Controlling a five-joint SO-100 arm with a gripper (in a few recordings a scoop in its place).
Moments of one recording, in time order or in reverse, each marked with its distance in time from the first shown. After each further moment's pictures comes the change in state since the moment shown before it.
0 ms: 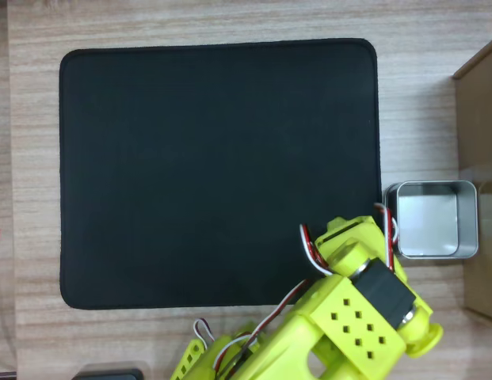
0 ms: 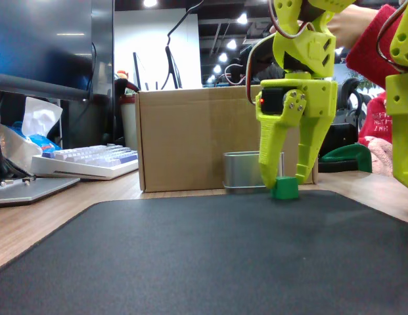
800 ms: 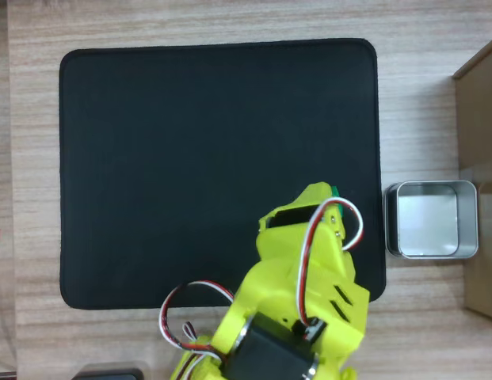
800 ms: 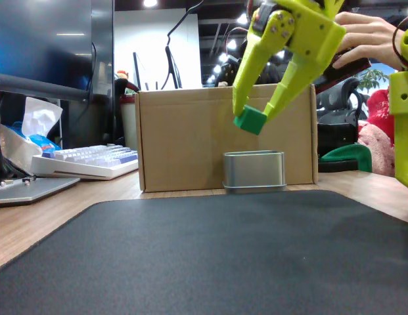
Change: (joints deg) arm -16.7 35.3 1.6 8.2 33.1
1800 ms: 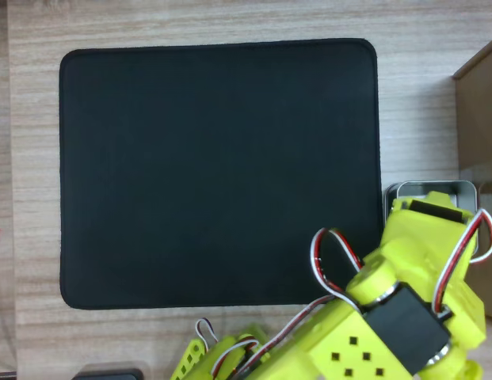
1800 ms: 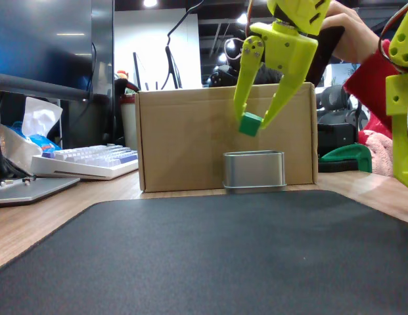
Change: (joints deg) arm 20.1 -28.4 -15.3 -10.7 7.2
